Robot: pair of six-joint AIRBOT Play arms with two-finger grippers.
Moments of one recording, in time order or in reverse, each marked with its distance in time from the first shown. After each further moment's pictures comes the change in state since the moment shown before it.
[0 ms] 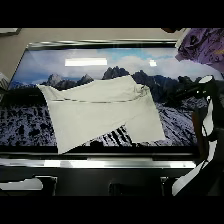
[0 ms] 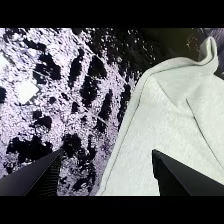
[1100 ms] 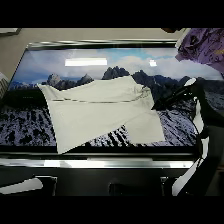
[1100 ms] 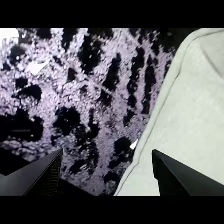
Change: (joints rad) left arm 0.080 0.126 -0.349 0.004 0.031 0.114; right arm 0.103 -0.046 -0.008 -0.051 0.062 0.024
